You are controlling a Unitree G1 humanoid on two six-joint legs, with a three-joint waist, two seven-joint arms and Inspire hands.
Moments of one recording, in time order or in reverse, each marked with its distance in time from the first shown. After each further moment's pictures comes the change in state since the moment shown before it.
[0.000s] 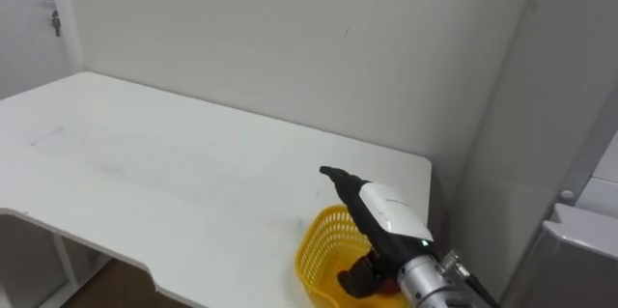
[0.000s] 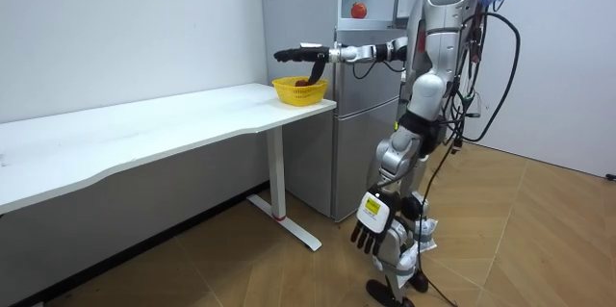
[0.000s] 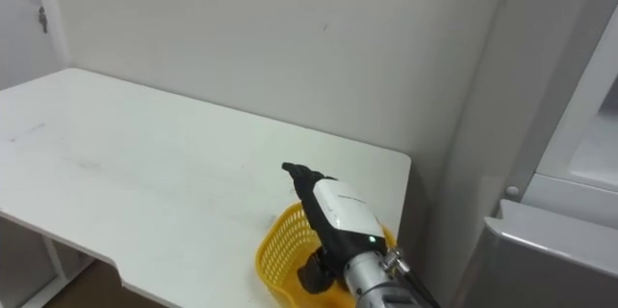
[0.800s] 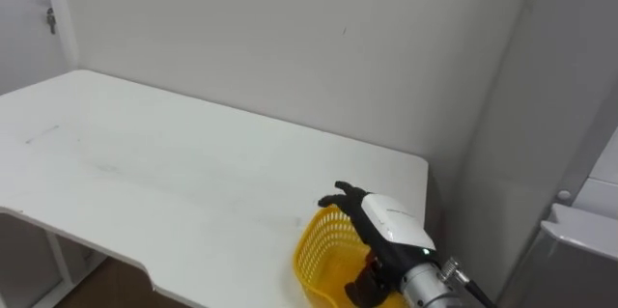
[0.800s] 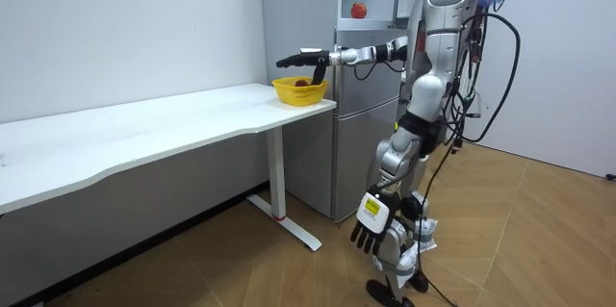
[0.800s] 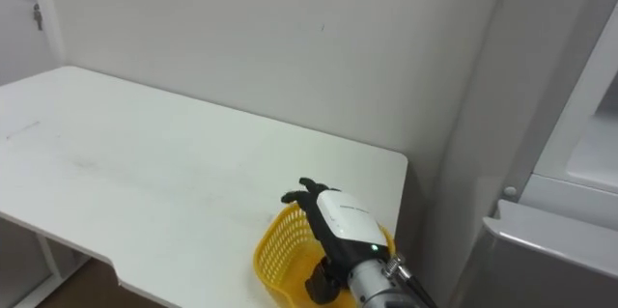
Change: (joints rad) left arm -0.003 0.014 0.000 0.008 -0.026 -0.015 -0.010; right arm 0.001 -0.006 0.006 0.115 -0.037 0.000 0.012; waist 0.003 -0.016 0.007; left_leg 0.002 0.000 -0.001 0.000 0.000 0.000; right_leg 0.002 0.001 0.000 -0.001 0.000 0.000
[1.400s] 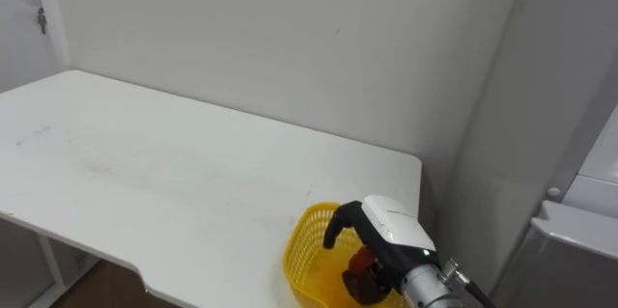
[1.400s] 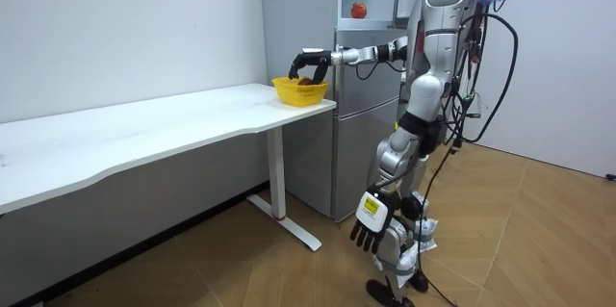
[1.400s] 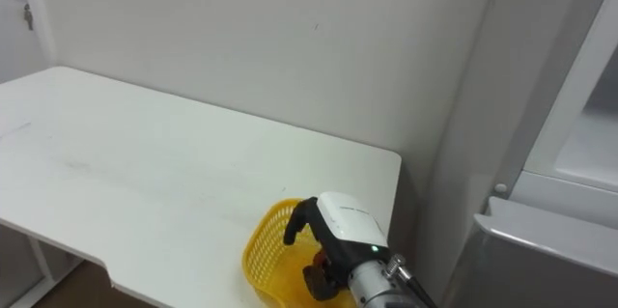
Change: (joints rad) left arm 0.004 0.000 0.000 0.000 0.000 -0.002 -0.004; right arm 0.003 -0.001 0.000 0.000 -0.008 0.000 0.001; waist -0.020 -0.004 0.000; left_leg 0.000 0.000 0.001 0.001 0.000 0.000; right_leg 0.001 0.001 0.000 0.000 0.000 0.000
